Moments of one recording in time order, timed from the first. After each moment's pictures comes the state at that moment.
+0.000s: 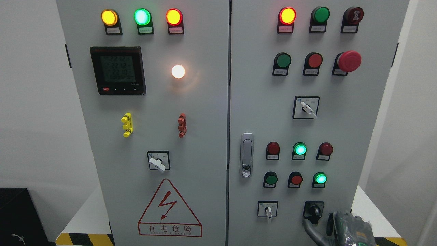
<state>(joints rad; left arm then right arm) 0.04 -0.10 0.00 0.00 0.00 -0.20 0.08 -0.24 0.09 -0.18 -1.70 1.37 0.13 0.21</state>
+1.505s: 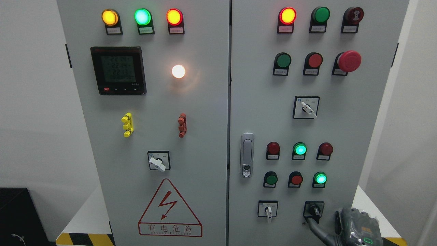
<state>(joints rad) 0.04 -0.10 0.00 0.00 0.00 -0.20 0.08 -0.27 0.05 -0.18 -1.67 1.39 0.16 0.22</state>
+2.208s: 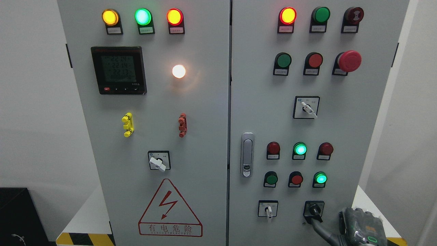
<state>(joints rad) 0.04 -0.10 0.00 0.00 0.00 -0.20 0.08 -0.28 0.03 -0.20 -1.66 1.39 0.16 0.24</state>
